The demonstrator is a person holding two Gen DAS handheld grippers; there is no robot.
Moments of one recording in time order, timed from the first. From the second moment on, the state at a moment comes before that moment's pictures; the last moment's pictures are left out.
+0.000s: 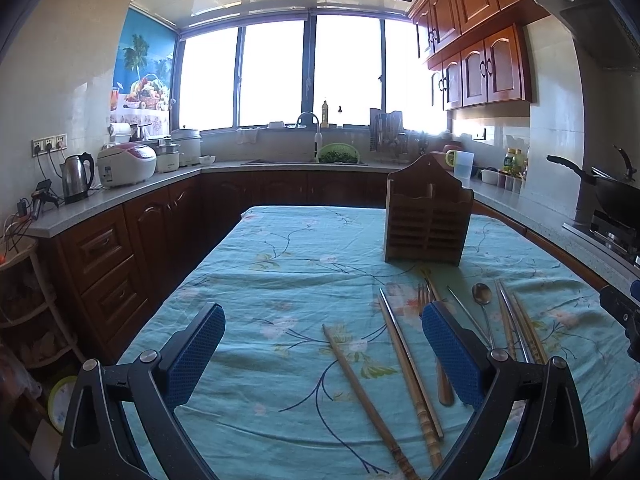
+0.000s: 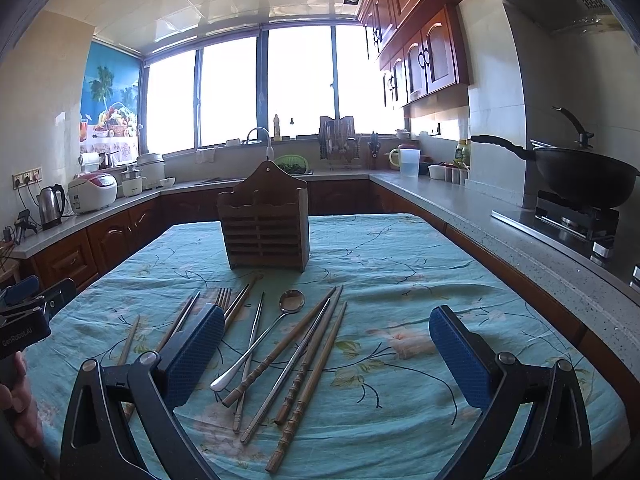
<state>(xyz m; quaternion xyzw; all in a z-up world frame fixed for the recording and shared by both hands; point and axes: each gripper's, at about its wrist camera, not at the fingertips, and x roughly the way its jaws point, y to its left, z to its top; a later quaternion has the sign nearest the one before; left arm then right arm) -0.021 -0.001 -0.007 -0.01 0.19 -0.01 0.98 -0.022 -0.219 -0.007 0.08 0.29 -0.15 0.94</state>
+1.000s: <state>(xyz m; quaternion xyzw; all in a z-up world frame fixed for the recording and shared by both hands) -0.024 0.004 -0.006 -0.02 0.19 -0.01 0.98 -0.025 -0.219 -0.009 0.08 0.28 -0.15 0.94</state>
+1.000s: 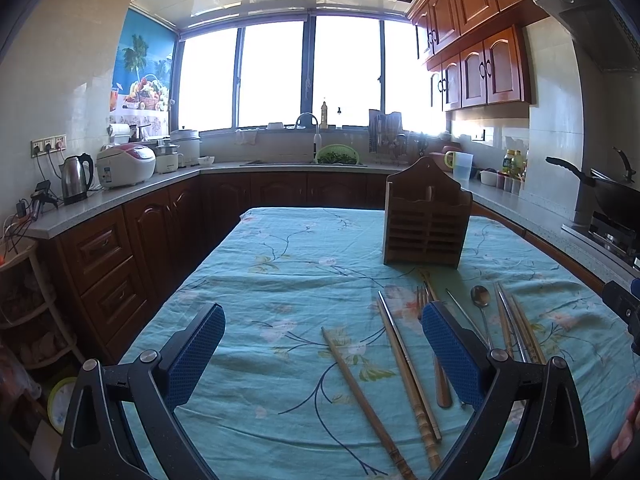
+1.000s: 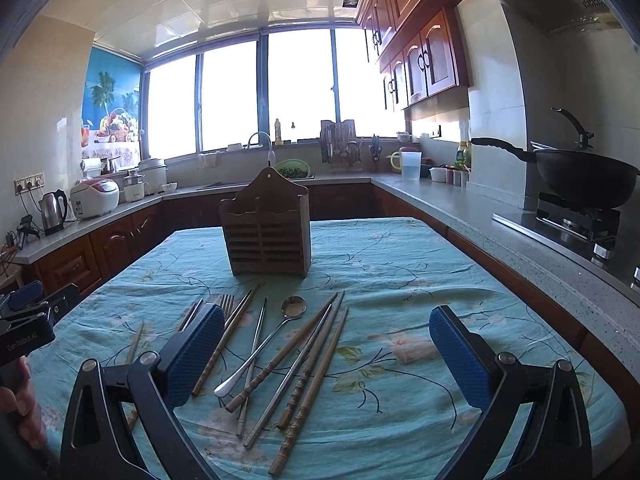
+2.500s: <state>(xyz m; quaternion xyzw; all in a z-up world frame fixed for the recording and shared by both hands) 0.151 0.012 -0.038 -0.03 0.48 -0.06 0.87 0.111 -0.291 -0.119 0.20 0.52 -0.12 0.82</state>
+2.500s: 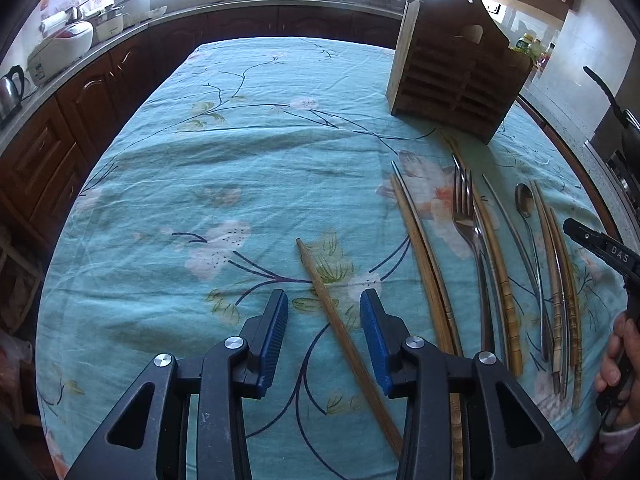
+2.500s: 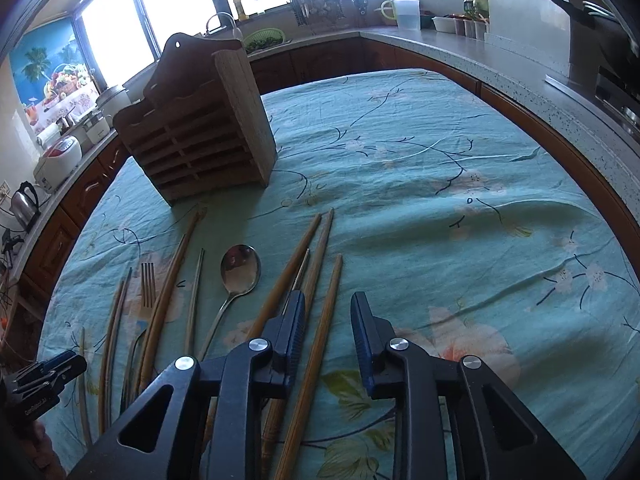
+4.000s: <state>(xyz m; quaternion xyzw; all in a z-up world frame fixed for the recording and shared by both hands) 0.101 0.064 0.112 -0.09 0.29 -0.17 0.94 0.120 -0.290 0.067 0.19 0.32 -0.05 0.93</state>
